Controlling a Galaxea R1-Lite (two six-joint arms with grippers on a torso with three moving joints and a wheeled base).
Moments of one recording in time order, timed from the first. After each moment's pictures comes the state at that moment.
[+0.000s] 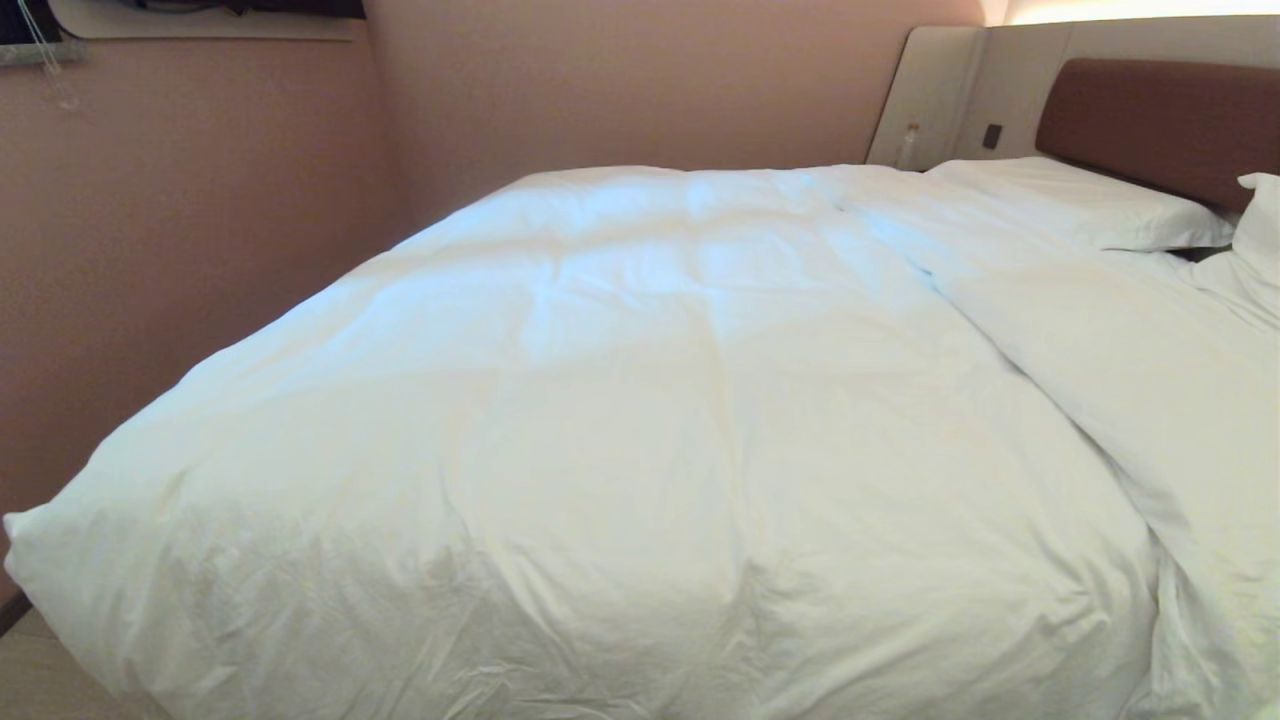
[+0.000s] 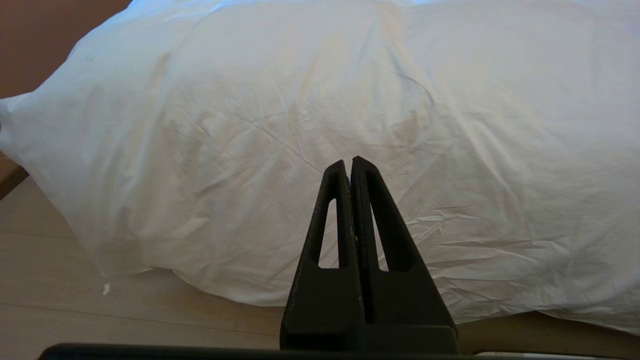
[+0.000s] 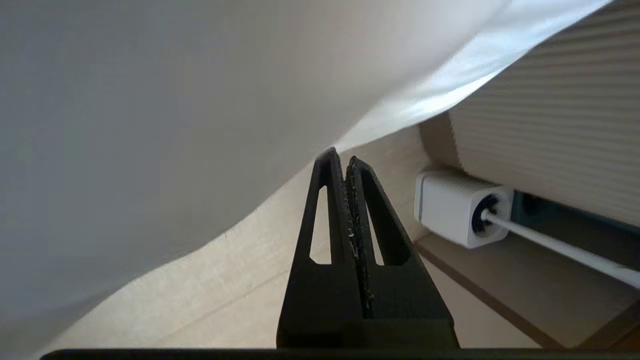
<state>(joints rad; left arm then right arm) -0.01 0.00 0.00 -0.01 0.01 -0.04 -1.26 2.40 -0.66 -0.81 0.13 -0.83</state>
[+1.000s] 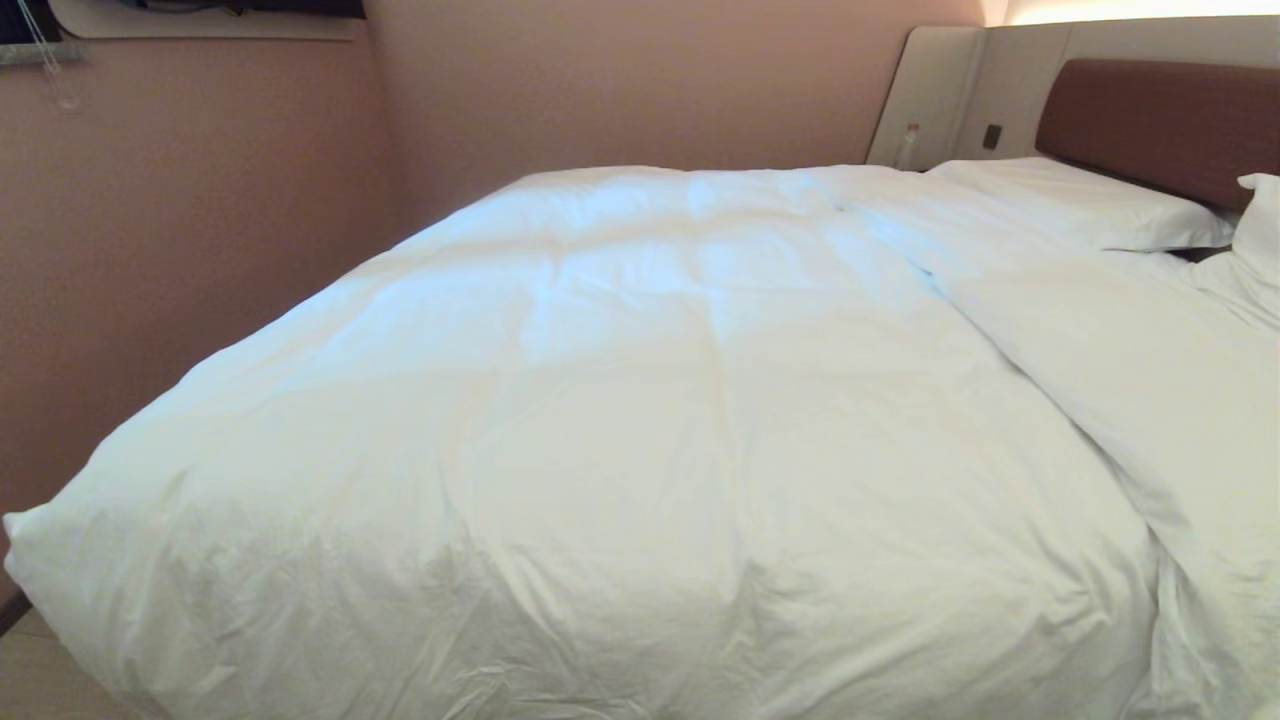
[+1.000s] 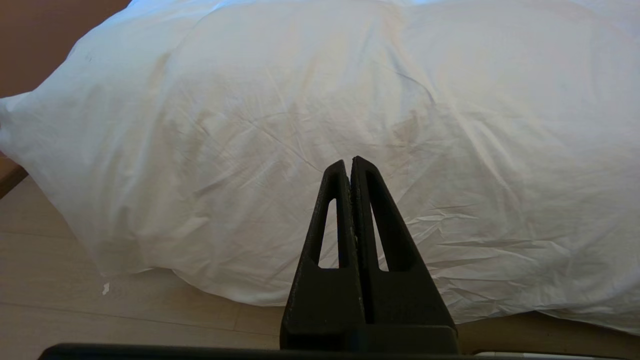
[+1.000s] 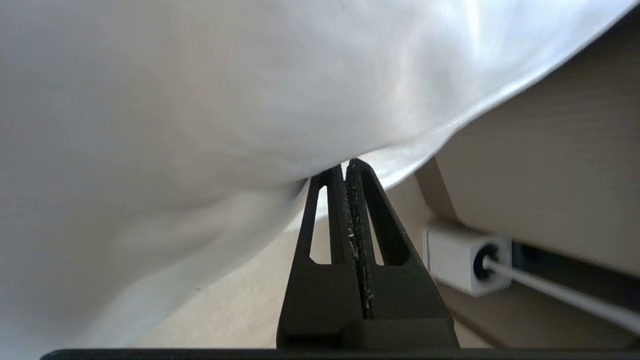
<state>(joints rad) -0.01 0.00 0.00 -0.01 0.01 -0.04 -1.24 2.19 -0.68 -0.69 0.27 -0.71</state>
